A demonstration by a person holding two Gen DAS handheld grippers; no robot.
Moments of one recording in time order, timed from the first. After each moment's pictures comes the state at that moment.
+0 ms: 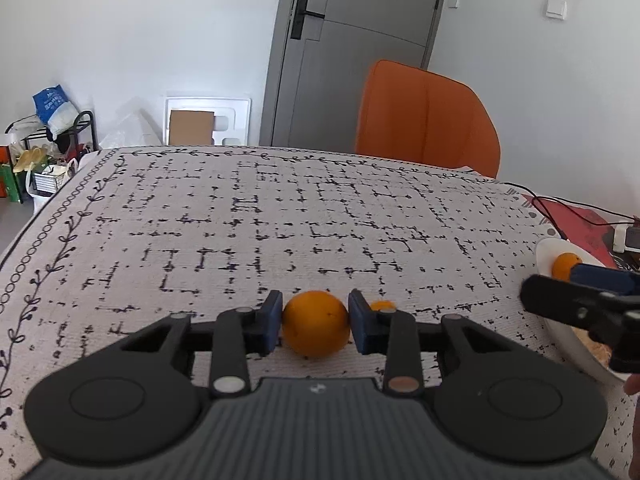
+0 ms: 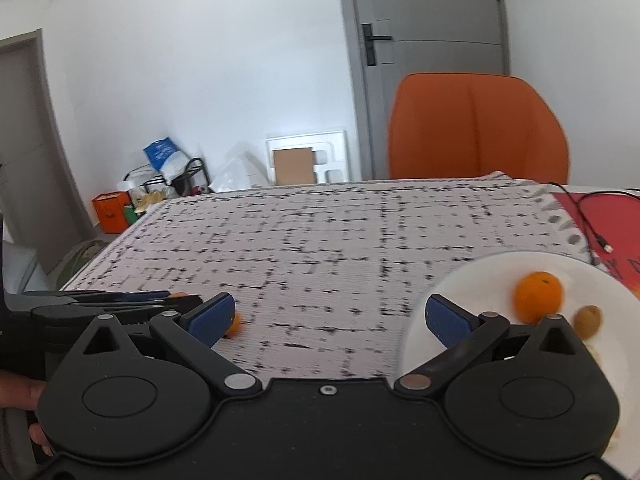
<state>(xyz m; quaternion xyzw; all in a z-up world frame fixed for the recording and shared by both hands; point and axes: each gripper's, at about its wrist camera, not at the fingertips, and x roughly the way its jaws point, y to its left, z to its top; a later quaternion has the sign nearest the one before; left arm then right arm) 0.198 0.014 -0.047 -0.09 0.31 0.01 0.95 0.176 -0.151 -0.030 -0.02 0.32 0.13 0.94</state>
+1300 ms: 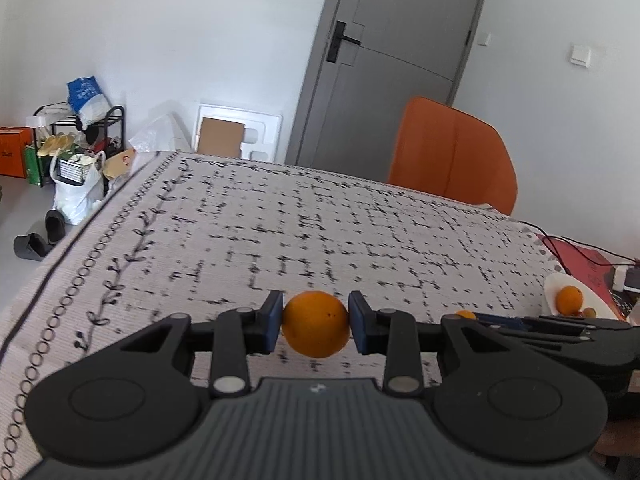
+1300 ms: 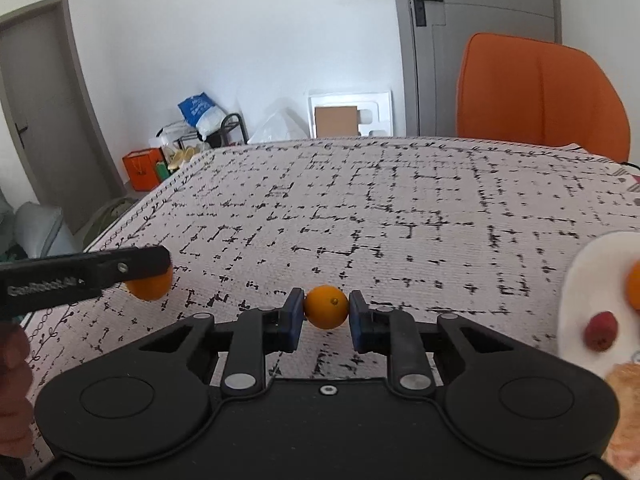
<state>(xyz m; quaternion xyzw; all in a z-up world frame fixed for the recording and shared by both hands) 0.160 0.059 -0.029 -0.13 0.28 0.03 0.95 0.192 -0.096 -0.061 -0.03 0.38 0.17 0.91</state>
